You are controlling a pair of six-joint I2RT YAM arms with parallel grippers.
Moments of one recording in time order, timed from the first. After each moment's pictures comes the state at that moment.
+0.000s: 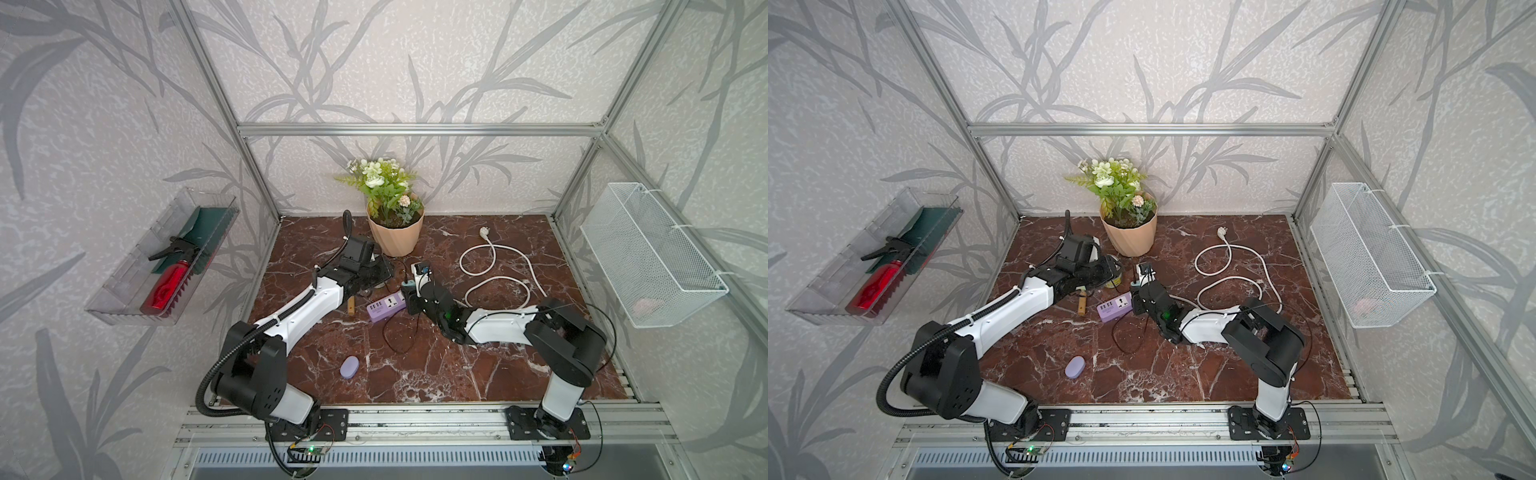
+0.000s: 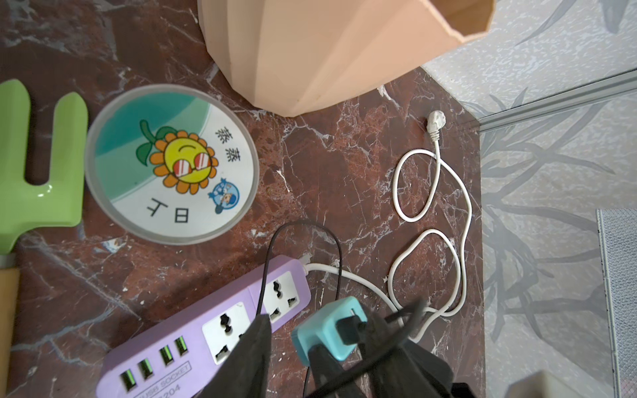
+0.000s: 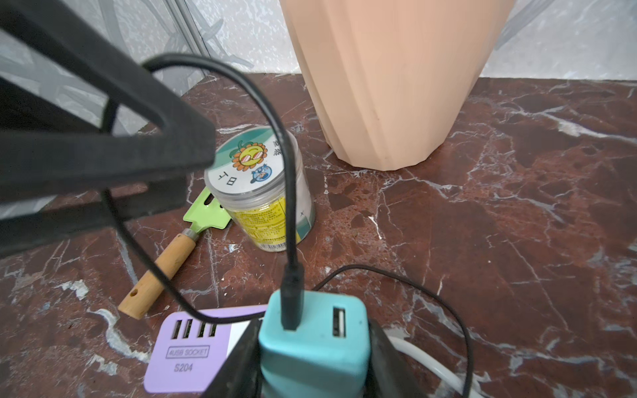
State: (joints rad) left arm -0.41 1.50 1.08 -0.32 0.16 -0.78; right arm 0.88 1.83 0.88 0.51 0.29 0.37
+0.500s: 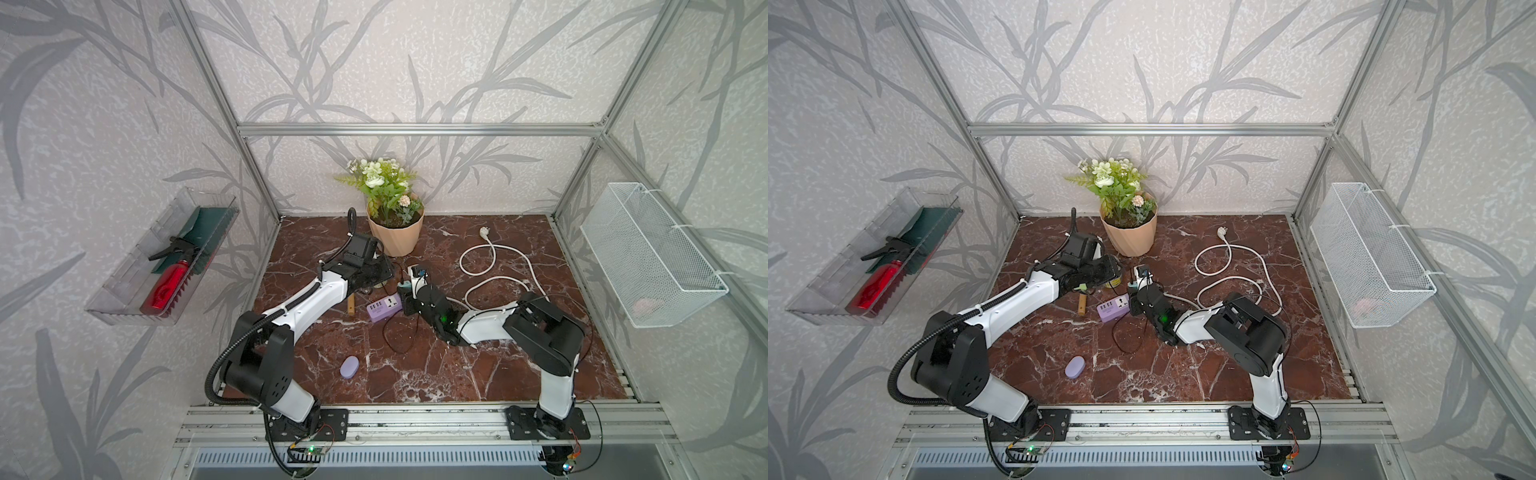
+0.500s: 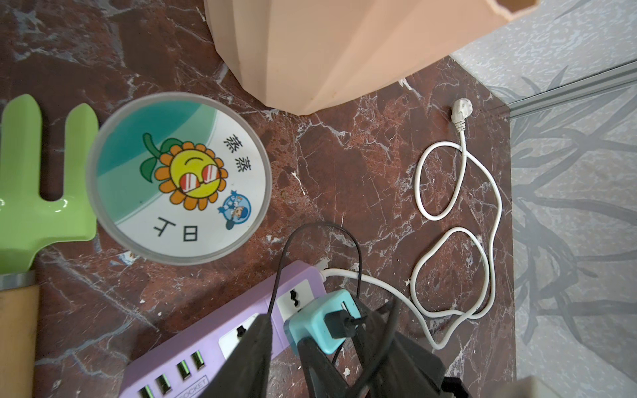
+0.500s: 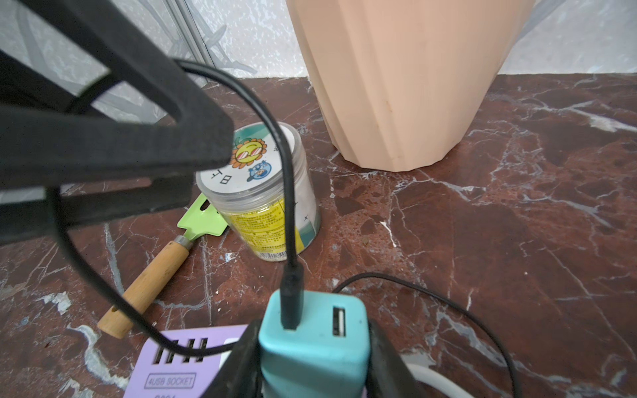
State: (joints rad) left arm -0.40 1.56 1.11 -0.36 0.15 -0.73; right arm 0.88 1.93 0.88 0.67 0.30 0.36
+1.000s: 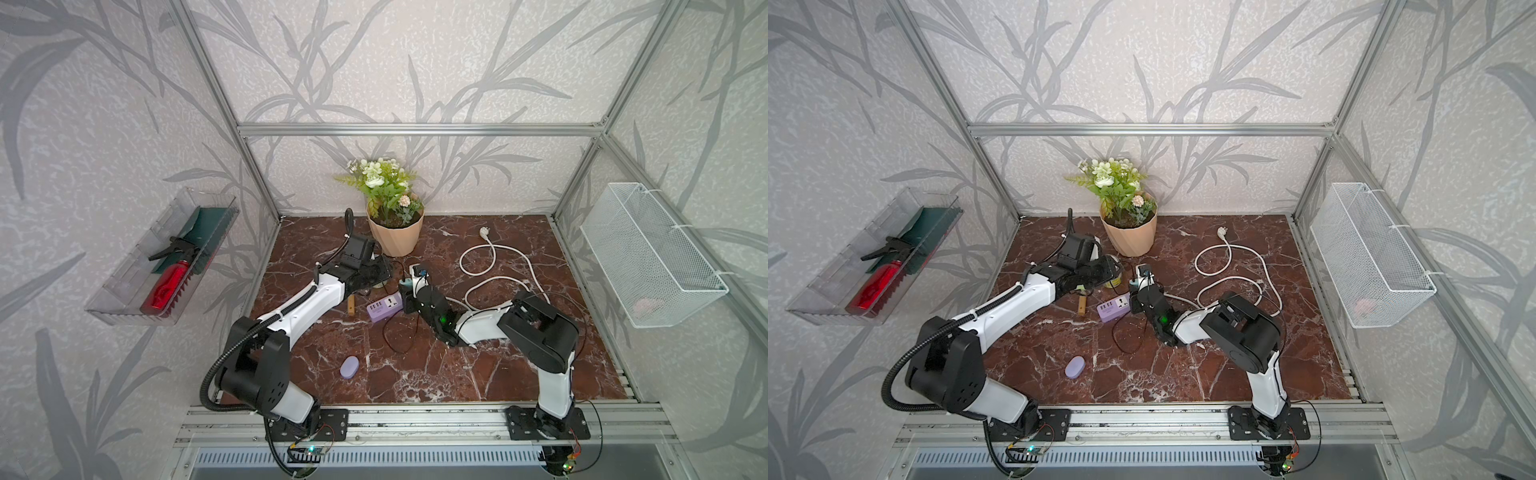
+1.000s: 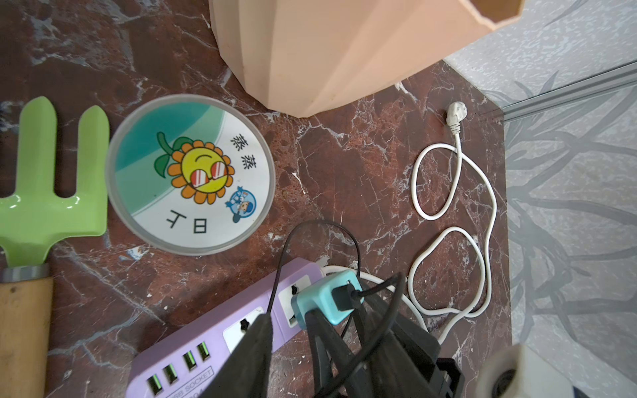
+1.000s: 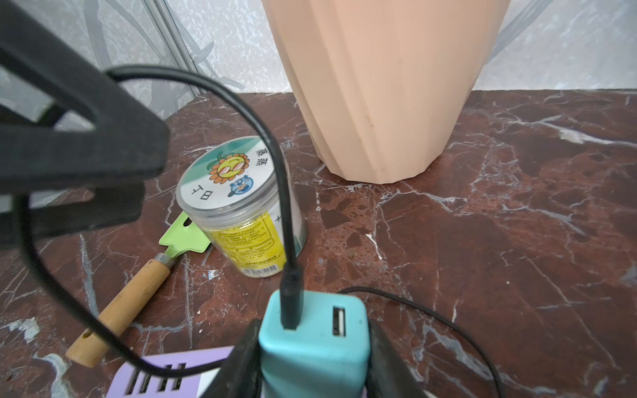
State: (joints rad) left arm -0.39 1.52 1.09 -0.35 0.15 -0.73; right arm 0.88 1.96 0.88 0.74 0.36 0.35
